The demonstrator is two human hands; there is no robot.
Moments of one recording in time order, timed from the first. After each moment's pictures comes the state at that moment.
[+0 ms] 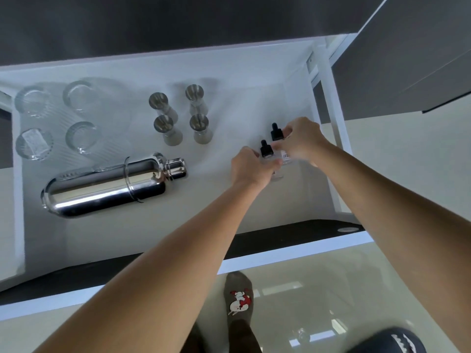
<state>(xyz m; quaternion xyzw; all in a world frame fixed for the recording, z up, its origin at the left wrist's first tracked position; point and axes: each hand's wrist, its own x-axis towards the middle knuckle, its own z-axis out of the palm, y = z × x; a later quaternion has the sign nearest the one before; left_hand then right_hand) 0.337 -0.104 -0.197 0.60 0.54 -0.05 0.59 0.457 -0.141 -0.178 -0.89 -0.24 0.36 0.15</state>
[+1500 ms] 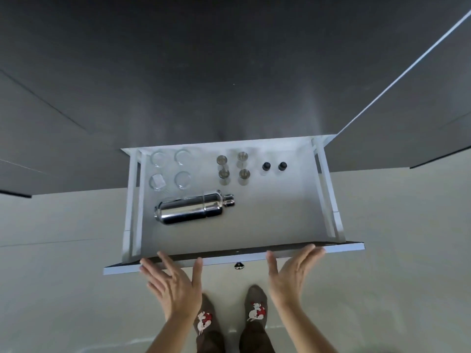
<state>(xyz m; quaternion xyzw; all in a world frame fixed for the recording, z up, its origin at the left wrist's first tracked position) 0.056 -0.129 -0.078 0.64 0.70 -0.09 0.30 0.221 -0.232 -0.069 -0.92 -0.04 0.28 0.29</state>
